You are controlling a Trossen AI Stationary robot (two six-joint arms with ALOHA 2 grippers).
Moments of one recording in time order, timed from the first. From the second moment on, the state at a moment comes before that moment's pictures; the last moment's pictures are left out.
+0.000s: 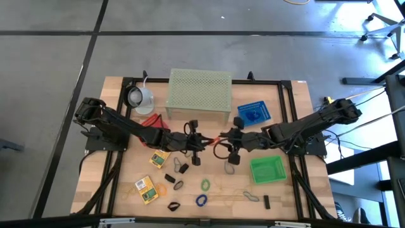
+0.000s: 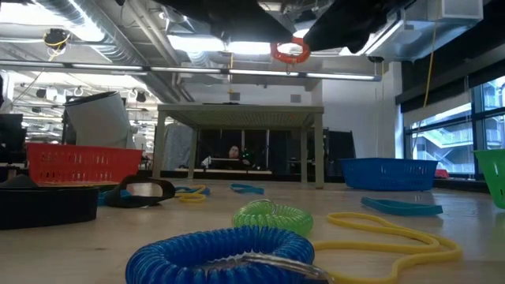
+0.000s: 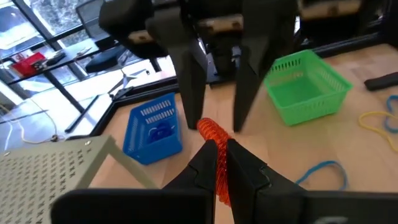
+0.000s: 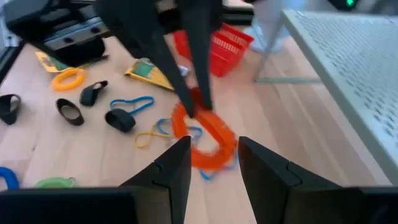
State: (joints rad) left arm -0.25 1.60 0.96 0.34 -0.46 0.19; right arm 0.34 1.37 0.92 -0.13 0.45 0.17
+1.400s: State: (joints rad) left arm -0.26 1.60 0.96 0.36 -0.43 0.09; right arm 0.34 1.43 0.92 -0.23 0.55 0.14
